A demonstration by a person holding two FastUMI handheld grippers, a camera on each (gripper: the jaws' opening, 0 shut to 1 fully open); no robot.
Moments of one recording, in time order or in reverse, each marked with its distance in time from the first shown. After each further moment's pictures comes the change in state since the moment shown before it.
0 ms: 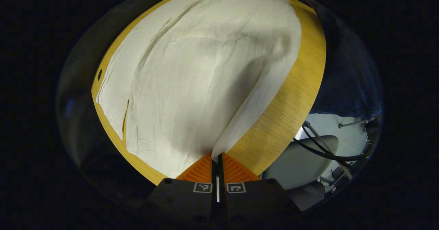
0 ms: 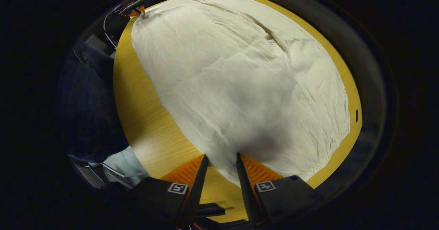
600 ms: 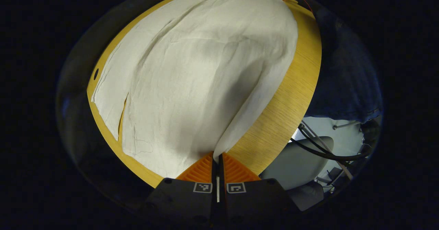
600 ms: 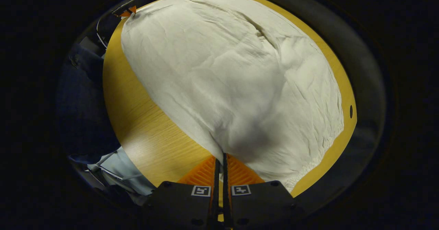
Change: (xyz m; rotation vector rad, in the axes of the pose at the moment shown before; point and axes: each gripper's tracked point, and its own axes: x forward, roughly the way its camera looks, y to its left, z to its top) left arm -0.002 -0.002 0.000 0.000 -0.030 -0.053; right arm -0.002 -0.008 0.000 0.015 0.027 -0.078
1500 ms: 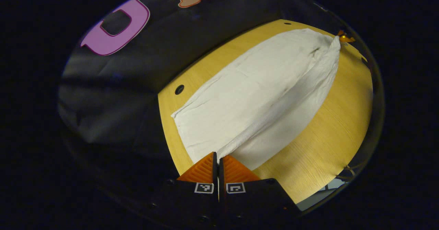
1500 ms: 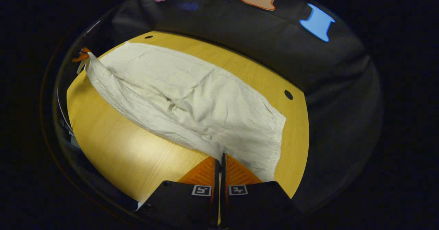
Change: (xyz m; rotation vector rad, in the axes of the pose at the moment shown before) left arm -0.104 0.201 0.130 -0.369 -0.411 0.491; right arm -0.096 -0.102 0.081 0.648 -0.372 -0.368
